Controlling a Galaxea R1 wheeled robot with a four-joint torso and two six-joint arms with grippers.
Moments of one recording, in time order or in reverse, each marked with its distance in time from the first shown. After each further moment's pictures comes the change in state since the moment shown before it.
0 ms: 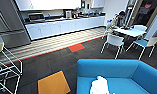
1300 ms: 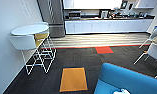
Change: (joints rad) left arm -0.004 0.020 -0.017 0.000 0.014 0.000; right arm 0.001 -0.003 -0.004 0.000 -0.001 0.000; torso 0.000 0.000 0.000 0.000
